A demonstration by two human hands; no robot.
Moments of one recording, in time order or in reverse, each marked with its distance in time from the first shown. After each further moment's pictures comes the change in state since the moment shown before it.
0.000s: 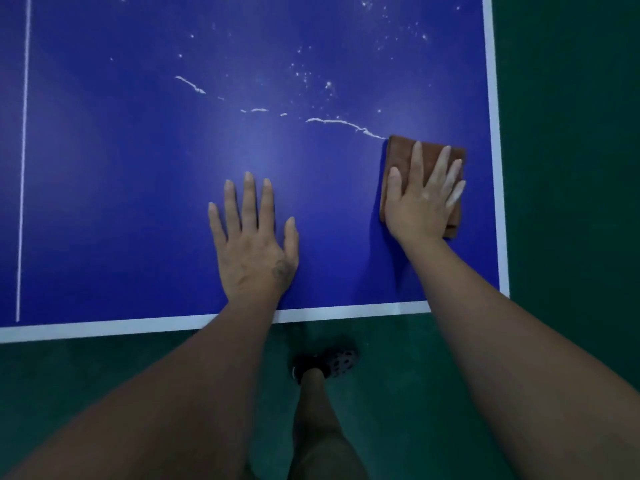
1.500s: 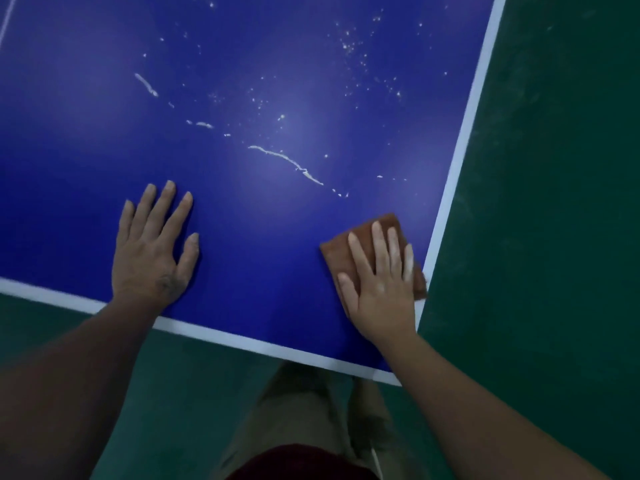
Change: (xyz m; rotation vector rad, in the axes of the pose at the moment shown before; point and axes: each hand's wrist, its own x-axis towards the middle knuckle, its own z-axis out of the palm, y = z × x) left_hand 0.005 0.006 -0.011 -0.075 0.056 -0.005; right_hand 0.035 0.133 -0.030 -0.060 -0.106 -0.777
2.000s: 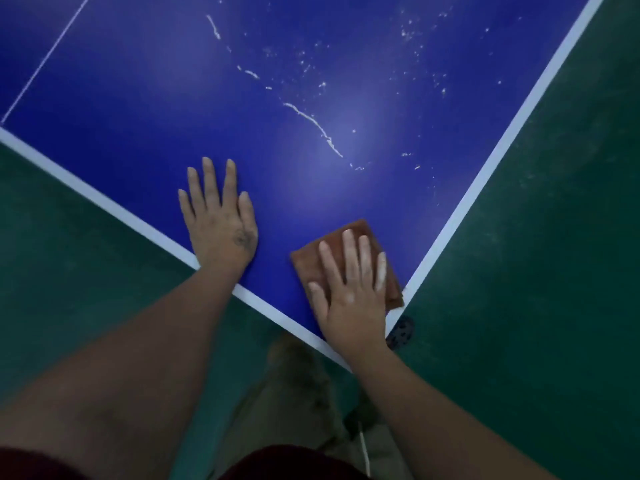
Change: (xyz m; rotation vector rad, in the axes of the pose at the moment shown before) left_hand -0.030 0.158 0.026 0.039 0.040 -0.703; right_hand -0.041 0.010 0.011 0.113 0.012 -0.291
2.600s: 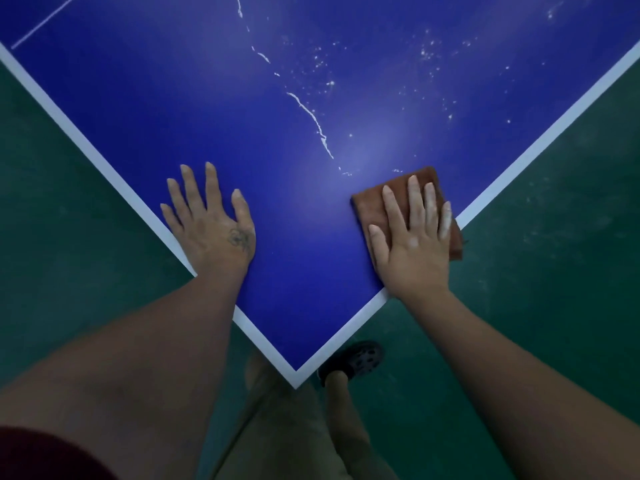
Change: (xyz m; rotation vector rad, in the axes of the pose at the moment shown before) left_hand -0.048 0.058 0.027 -0.022 0.073 -0.476; right_hand 0.108 0.152 -0.047 -0.125 0.014 -0.152
